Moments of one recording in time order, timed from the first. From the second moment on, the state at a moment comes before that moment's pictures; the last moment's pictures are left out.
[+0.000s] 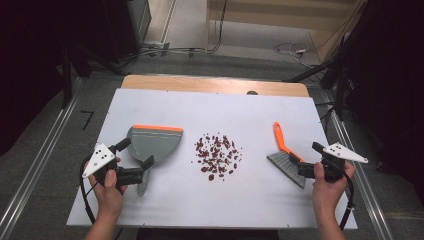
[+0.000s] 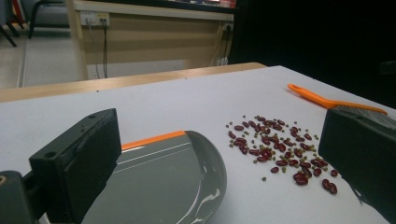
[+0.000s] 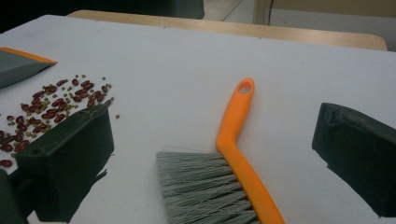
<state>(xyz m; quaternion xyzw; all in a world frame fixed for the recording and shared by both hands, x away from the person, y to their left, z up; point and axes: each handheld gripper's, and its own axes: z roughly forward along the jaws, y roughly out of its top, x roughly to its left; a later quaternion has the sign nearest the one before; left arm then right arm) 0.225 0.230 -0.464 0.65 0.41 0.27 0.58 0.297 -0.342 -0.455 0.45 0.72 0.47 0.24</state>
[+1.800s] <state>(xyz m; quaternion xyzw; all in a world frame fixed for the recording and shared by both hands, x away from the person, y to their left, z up) 0.229 0.212 -0.466 0.67 0.39 0.25 0.57 0.390 -0.285 -0.480 0.55 0.80 0.18 0.15</state>
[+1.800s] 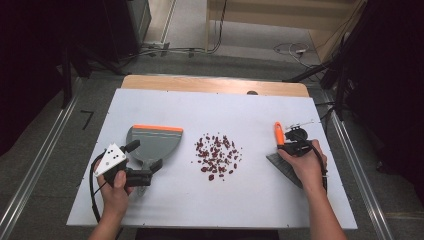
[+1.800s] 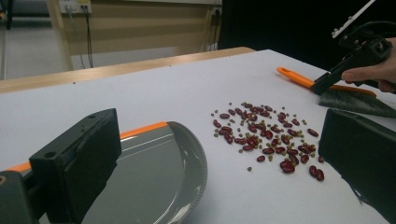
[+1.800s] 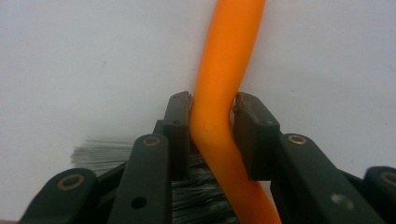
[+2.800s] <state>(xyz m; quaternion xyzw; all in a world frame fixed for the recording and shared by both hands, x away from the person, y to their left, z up) 0.227 0.202 -0.457 0.68 0.38 0.26 0.57 0.339 -0.334 -0.451 0.49 0.71 0.47 0.18</state>
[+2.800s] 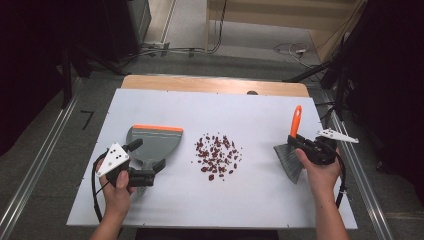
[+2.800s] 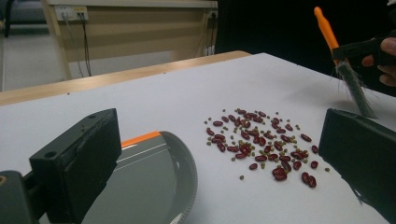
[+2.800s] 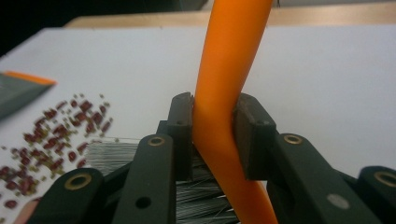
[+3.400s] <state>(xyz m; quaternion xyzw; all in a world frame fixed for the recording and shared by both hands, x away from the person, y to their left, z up) 0.229 0.183 -0.451 0.68 0.36 0.25 0.58 0.321 -0.327 -0.419 0.45 0.66 0.57 0.19</state>
